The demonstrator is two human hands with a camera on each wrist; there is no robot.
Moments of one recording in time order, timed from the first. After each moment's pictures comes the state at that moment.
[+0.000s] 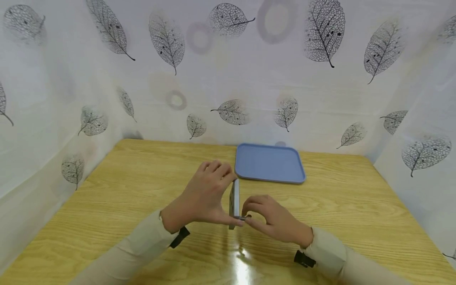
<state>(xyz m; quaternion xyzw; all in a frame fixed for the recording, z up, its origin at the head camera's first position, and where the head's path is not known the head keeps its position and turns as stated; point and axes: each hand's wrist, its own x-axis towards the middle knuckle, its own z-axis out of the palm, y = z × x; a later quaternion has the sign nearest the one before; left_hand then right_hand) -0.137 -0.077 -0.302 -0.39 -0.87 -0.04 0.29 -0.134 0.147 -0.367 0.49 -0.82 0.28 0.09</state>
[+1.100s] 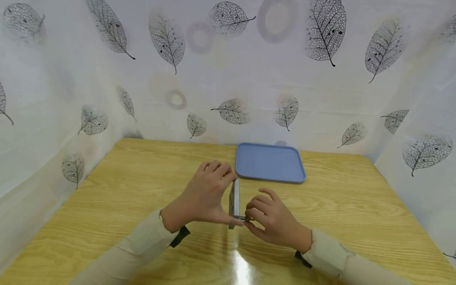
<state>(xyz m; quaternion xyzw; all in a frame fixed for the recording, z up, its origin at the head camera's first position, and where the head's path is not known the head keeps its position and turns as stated) -0.137 -0.077 -0.302 -0.39 -0.88 -0.04 0.29 -0.132 0.143 -0.369 0.53 -0.76 0.14 0.34</state>
